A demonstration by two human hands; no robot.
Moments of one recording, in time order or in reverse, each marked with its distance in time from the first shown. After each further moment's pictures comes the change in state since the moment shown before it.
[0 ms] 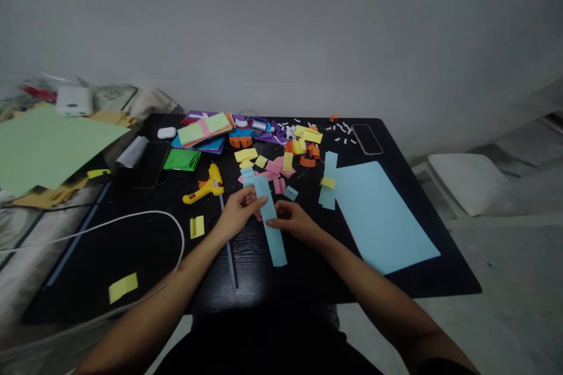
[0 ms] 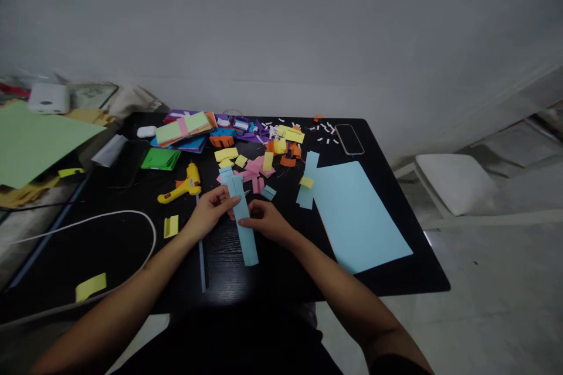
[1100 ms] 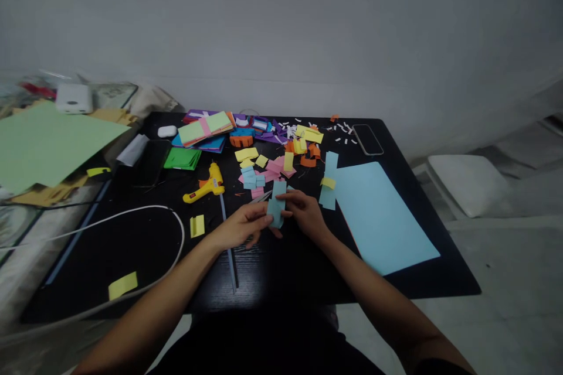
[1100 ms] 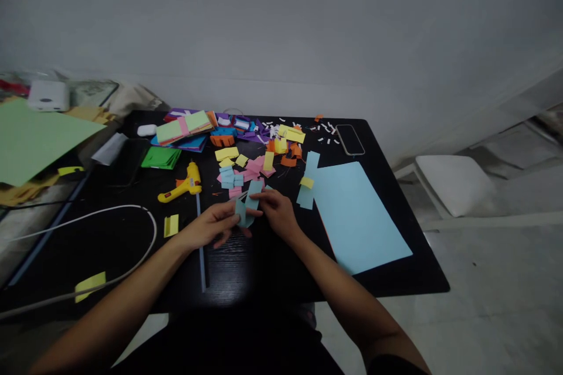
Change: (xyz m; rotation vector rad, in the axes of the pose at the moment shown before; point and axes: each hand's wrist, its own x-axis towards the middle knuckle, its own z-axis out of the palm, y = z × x) left_hand -0.022 0.021 0.001 -0.107 -0.457 -0.157; right_hand 0.001 0.004 -0.020 -0.259 0.338 -0.317
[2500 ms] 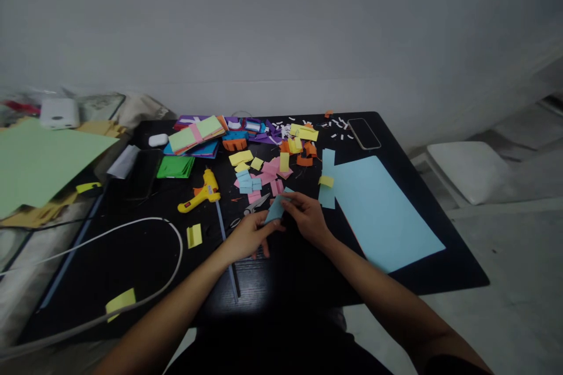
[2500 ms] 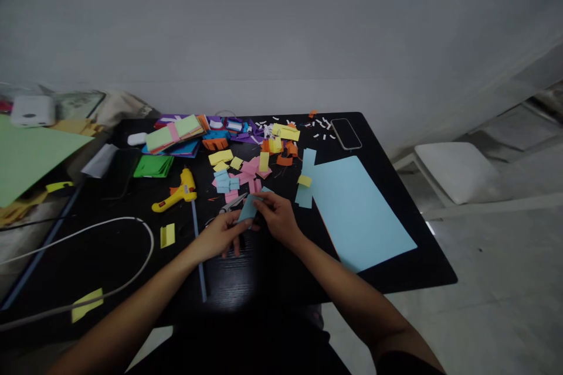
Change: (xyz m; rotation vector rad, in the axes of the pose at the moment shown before) left_hand 0.015 -0.028 0.015 0.138 0.180 -0.223; right_hand -0.007 -0.015 0.008 0.180 0.020 0.089
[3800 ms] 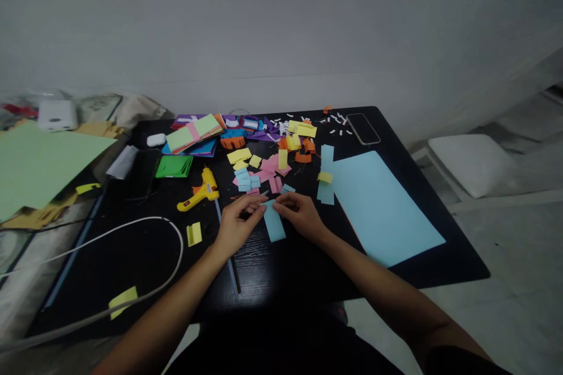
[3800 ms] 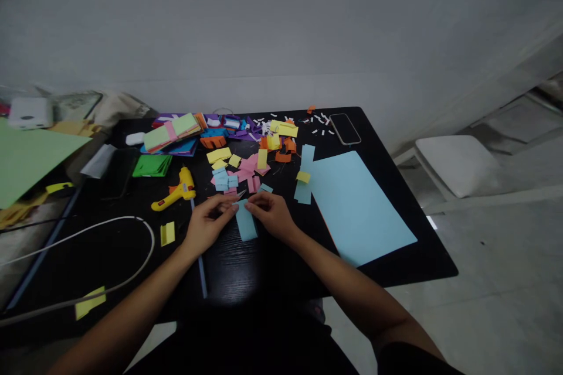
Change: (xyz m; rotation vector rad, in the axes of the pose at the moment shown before) left_hand 0.002 -0.004 -0.017 0.257 0.531 0.586; right_hand 0.001 0.007 0.003 -0.021 -0.059 0.022
